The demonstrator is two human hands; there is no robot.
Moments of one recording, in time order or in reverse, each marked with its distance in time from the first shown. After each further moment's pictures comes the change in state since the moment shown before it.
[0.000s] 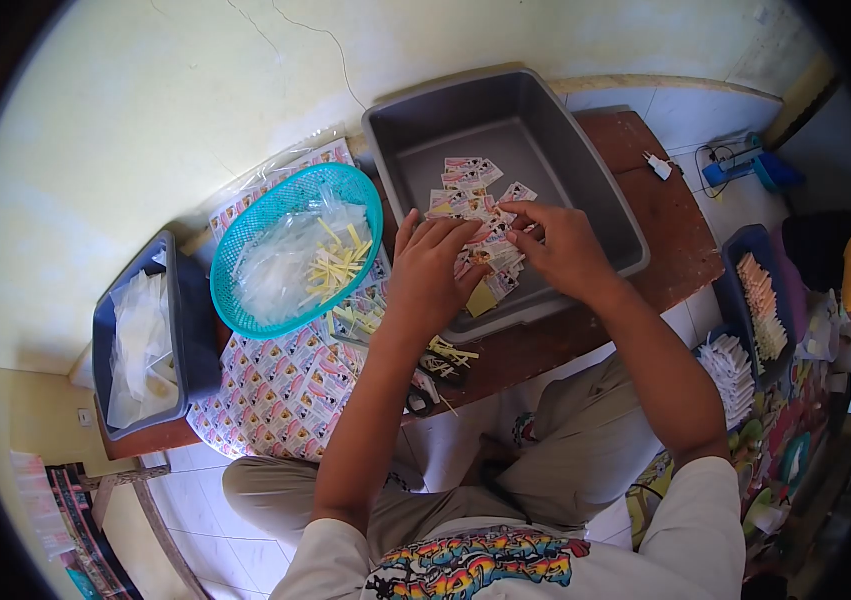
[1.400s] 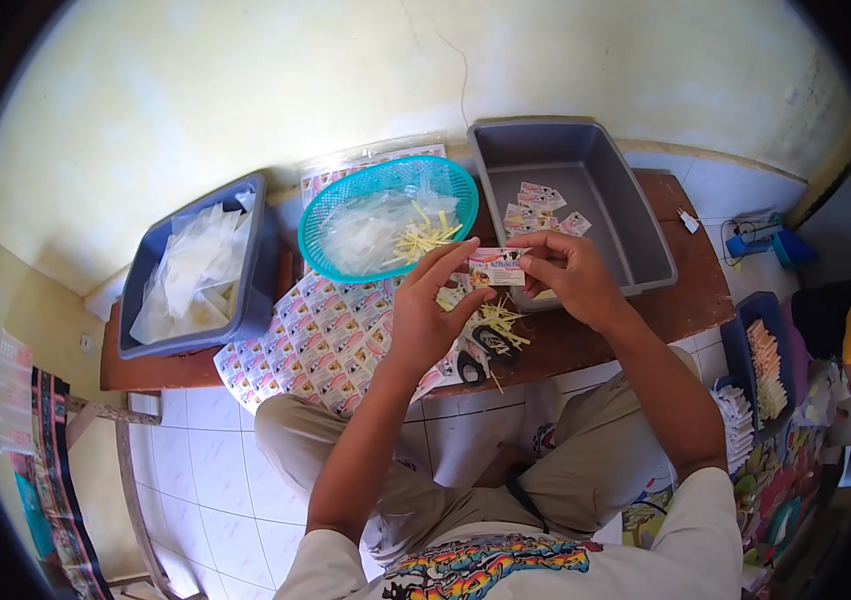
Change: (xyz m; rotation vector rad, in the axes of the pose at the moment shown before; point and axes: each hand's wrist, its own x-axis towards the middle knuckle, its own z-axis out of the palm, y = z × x) left_hand -0.110 0.013 -0.096 -0.416 0.322 -0.159; right_hand -0.042 -0.106 0.044 0.486 -0.225 0.021
